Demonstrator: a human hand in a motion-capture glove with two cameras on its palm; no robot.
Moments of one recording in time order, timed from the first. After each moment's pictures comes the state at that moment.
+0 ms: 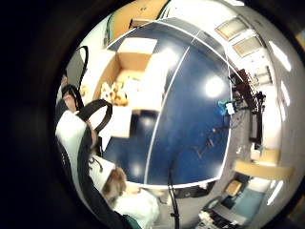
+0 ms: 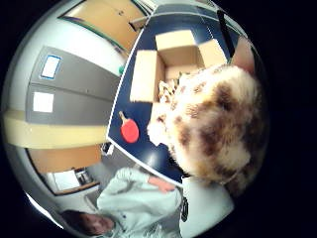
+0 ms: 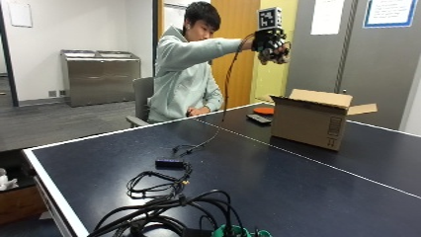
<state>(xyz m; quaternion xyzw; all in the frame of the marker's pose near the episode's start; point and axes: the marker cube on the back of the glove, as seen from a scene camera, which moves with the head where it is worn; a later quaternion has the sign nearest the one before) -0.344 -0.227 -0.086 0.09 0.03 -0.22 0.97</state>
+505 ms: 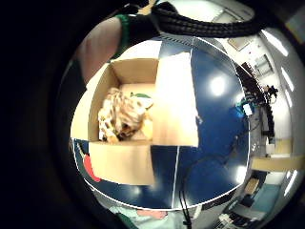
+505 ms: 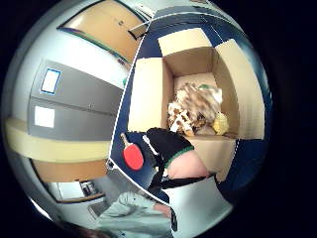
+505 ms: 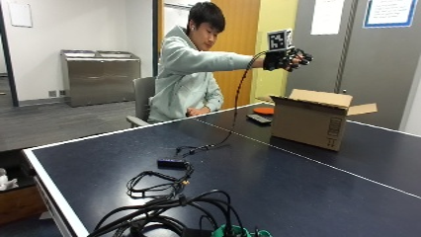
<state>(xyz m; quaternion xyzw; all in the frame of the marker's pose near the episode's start) -0.465 -0.219 -0.005 0.09 -0.05 -0.20 0.97</state>
